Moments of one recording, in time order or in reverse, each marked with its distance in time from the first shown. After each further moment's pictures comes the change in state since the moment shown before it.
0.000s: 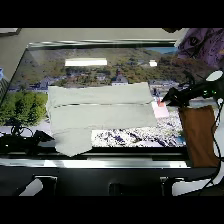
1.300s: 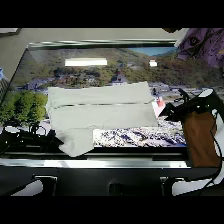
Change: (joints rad) left arm -0.176 -0.171 -0.008 -0.134 0.030 0.044; right arm -0.043 0.000 -0.293 0.010 -0.108 -0.081
